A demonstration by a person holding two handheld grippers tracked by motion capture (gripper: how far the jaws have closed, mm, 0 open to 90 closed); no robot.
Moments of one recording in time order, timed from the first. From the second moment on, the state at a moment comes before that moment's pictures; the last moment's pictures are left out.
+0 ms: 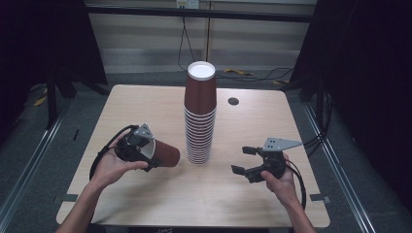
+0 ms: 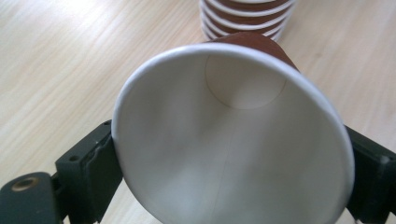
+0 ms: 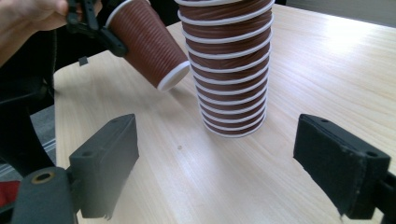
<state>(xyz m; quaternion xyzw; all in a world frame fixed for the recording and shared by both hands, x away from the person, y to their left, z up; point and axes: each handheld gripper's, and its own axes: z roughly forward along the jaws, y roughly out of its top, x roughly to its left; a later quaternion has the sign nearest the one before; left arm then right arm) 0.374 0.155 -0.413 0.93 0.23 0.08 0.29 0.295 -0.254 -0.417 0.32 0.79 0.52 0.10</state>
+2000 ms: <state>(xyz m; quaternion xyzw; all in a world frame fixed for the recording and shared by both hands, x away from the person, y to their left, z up) 0.440 0.122 -0.408 0.96 0.24 0.07 0.15 0.294 -0.246 -0.420 0.32 0.80 0.50 0.09</state>
